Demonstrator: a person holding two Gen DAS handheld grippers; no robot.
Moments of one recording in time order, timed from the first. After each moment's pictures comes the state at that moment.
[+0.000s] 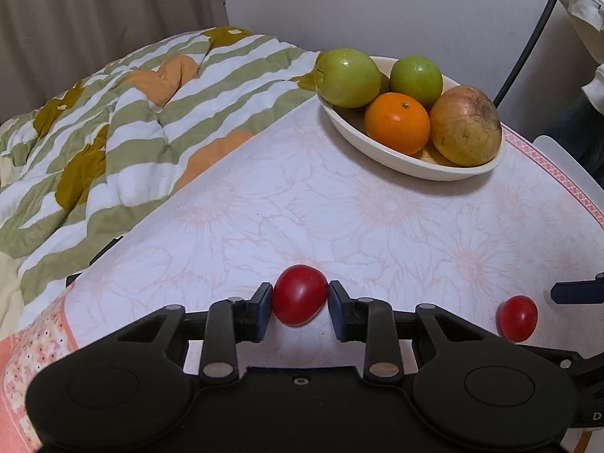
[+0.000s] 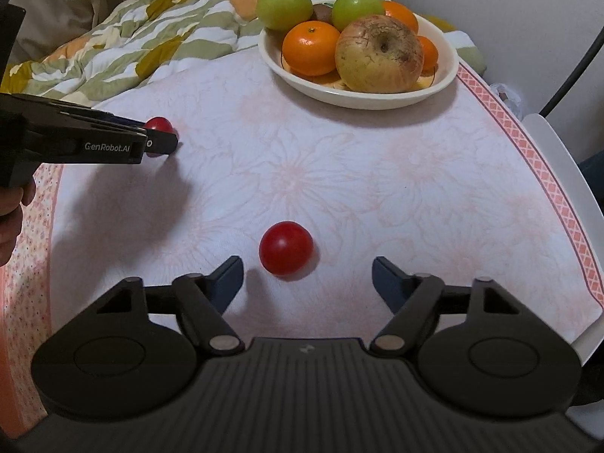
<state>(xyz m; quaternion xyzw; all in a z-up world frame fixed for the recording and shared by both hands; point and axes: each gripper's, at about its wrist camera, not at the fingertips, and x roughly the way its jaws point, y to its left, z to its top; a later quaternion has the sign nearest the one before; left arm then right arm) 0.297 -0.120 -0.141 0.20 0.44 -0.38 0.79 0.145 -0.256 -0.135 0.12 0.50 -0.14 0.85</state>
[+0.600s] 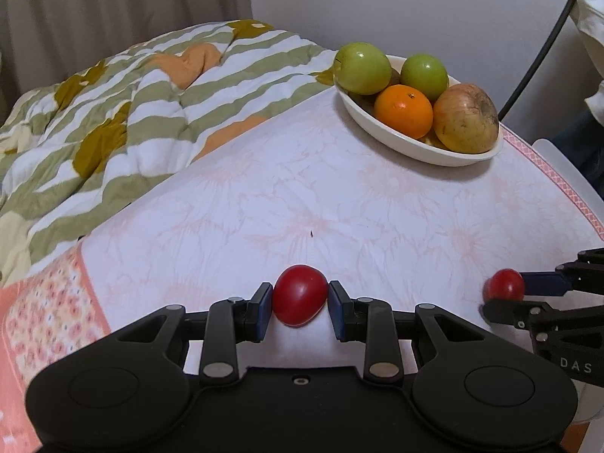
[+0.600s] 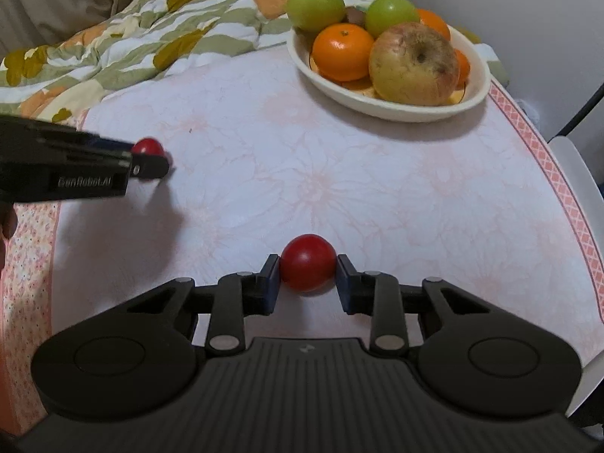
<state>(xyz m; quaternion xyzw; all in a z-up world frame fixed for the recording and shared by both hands) 0.274 -0.089 -0.136 0.16 0.45 -0.35 0.81 0.158 -0.245 -0.135 0.09 0.49 -0.11 0.86</state>
